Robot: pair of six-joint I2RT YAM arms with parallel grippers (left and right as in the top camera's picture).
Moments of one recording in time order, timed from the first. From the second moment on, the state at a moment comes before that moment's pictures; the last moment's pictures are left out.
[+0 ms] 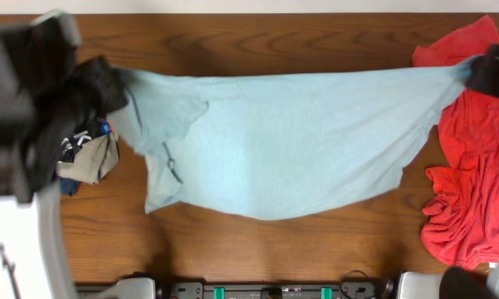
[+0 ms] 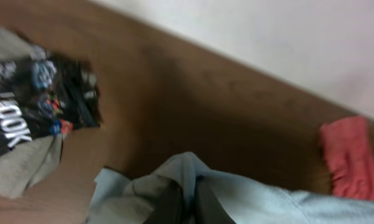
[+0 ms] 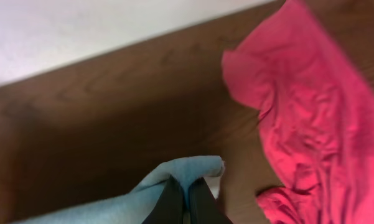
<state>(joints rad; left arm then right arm) 0.04 1.41 2.03 -1.38 0.18 -0.38 -0.26 1.54 2.00 -1.30 -0.19 0.11</state>
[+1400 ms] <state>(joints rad) 0.03 1.89 1.74 -1.60 0.37 -0.22 -0.24 1.78 1.65 -1.21 0.11 0.12</state>
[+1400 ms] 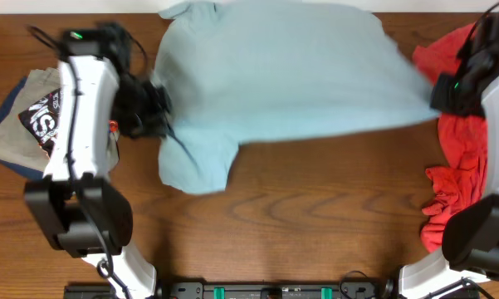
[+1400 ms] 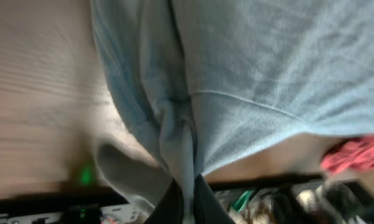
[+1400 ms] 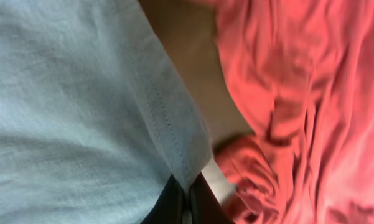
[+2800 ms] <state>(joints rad) 0.02 1.34 1.10 -1.24 0.28 -0.34 -0.24 1.78 1.24 -1.14 0.14 0.30</state>
